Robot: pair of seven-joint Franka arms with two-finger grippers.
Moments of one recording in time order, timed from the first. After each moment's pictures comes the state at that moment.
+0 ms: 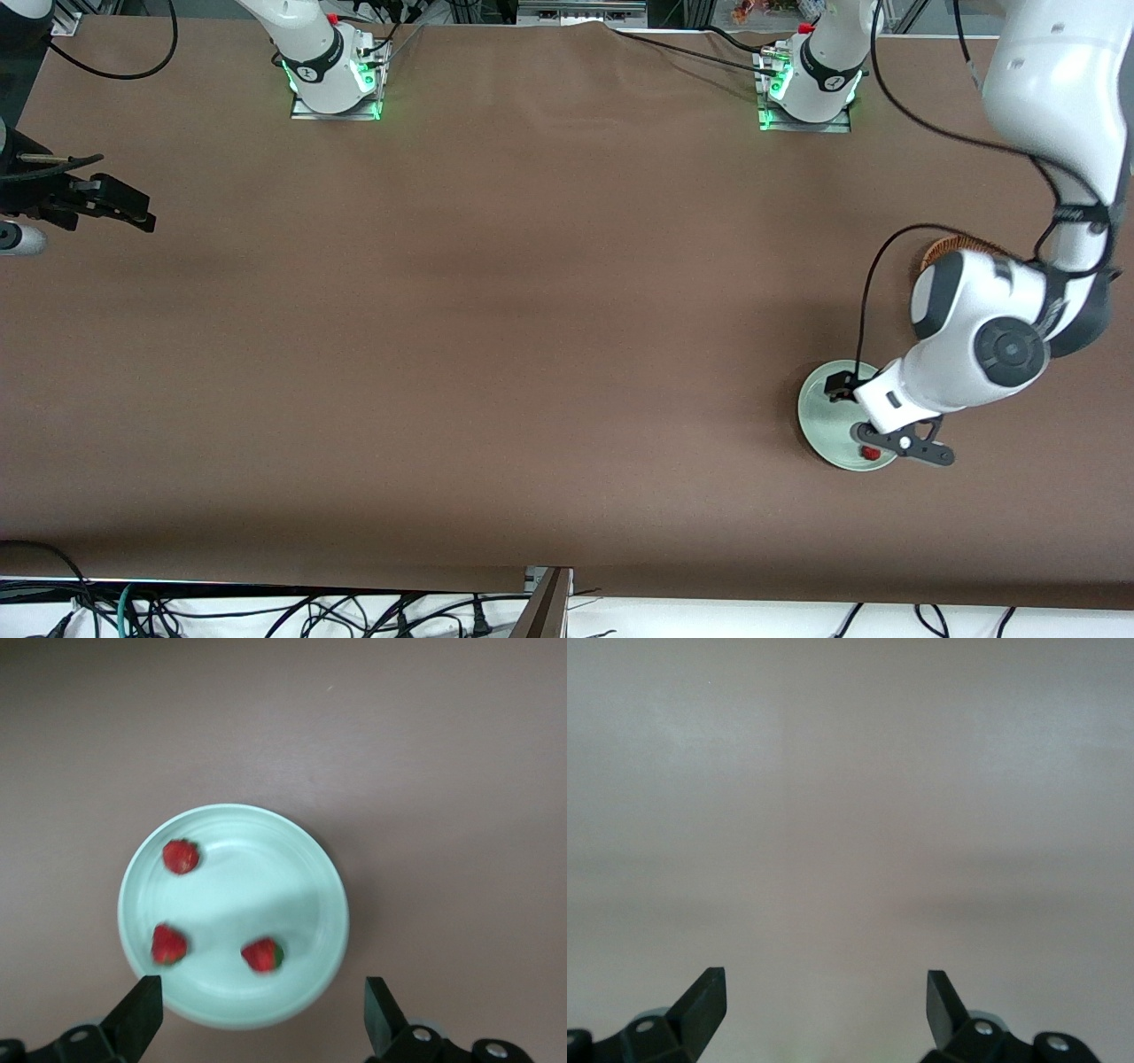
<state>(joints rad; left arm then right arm) 0.19 0.59 -0.37 -1.43 0.24 1.95 0.06 0.01 0.06 -0.03 -1.56 -0.02 1.56 -0.01</state>
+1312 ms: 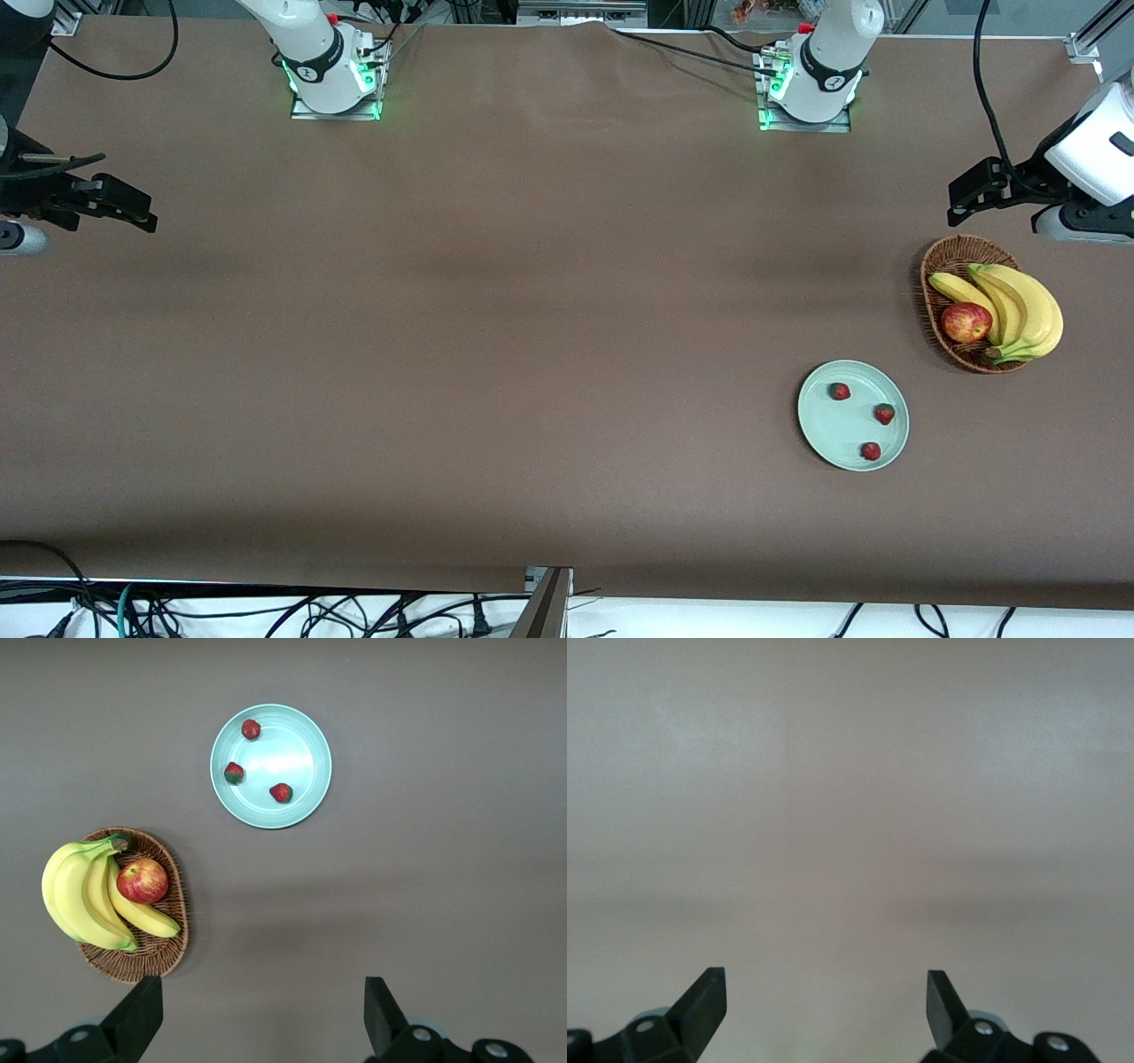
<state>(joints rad) -0.03 0.02 -0.02 -1.56 0.02 1.55 0.00 0.02 0.06 -0.02 -1.56 -0.02 1.56 -0.01</state>
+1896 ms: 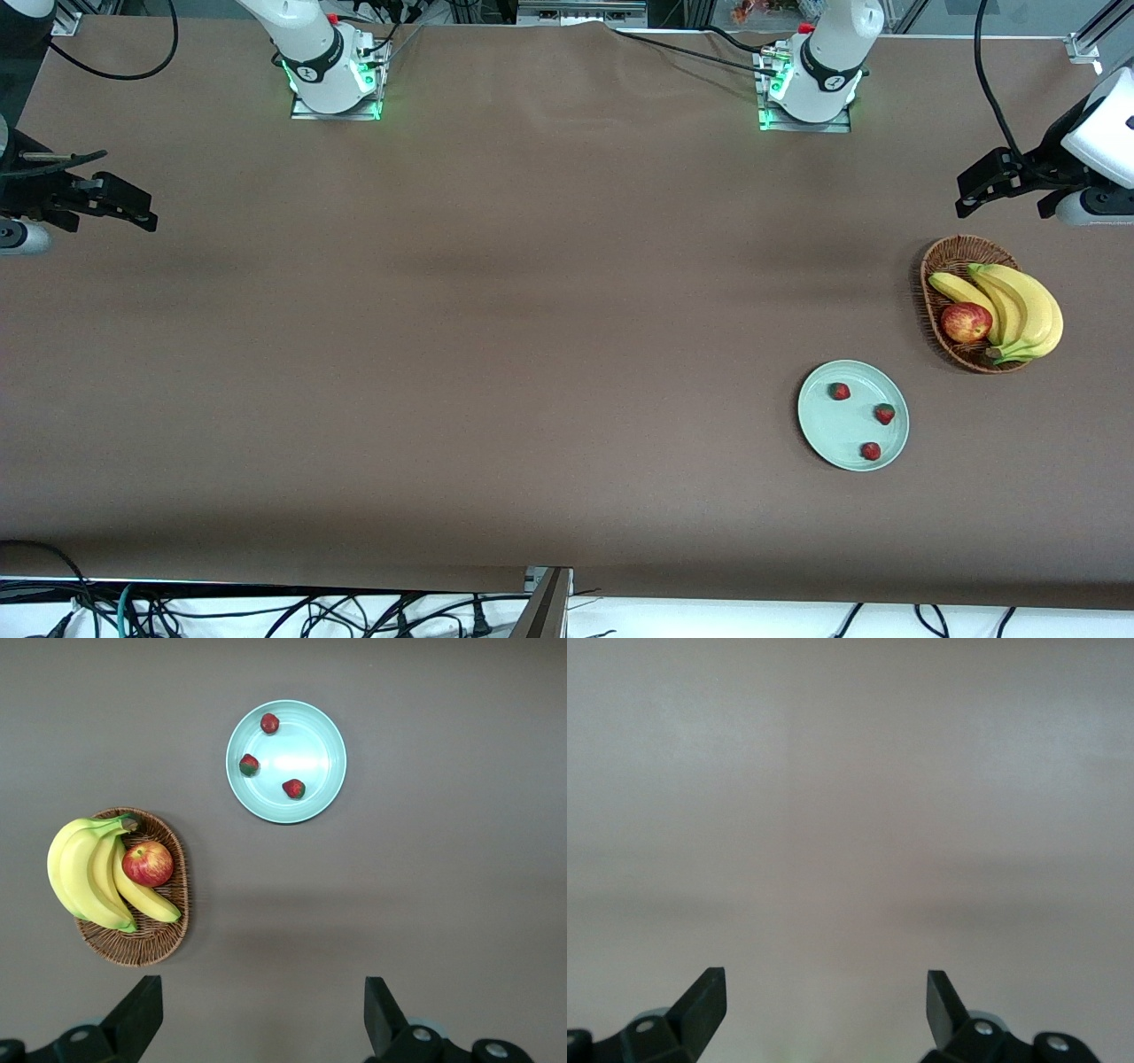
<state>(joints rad) -0.03 -0.03 -0.01 -1.60 0.02 1.55 -0.07 0.02 0.06 -0.02 -1.56 -0.02 1.56 -0.04</state>
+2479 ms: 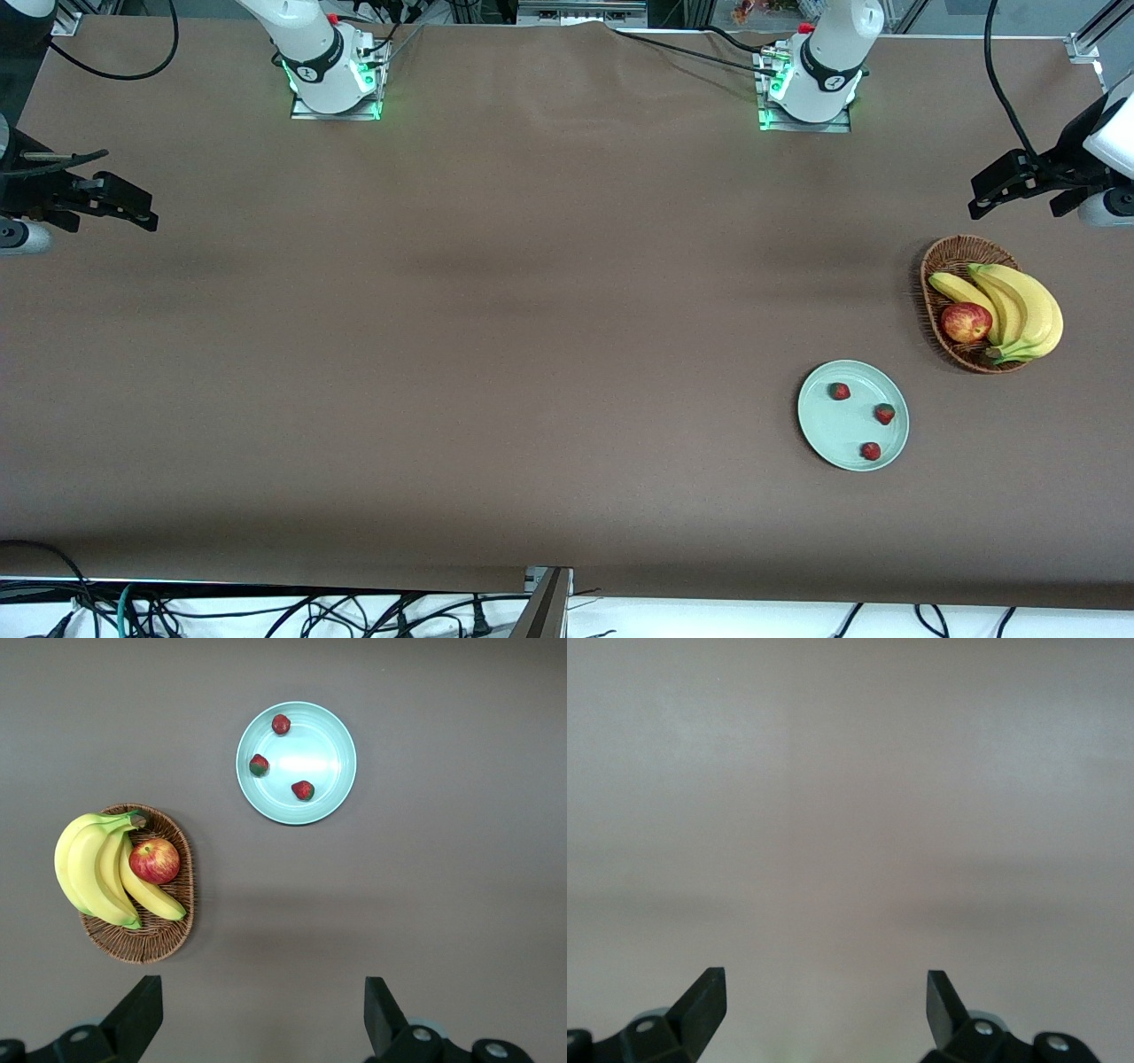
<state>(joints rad) -0.02 -0.03 0.00 -1.59 0.02 1.55 -0.07 0.02 0.06 -0.02 -1.56 -0.02 1.56 -0.04</state>
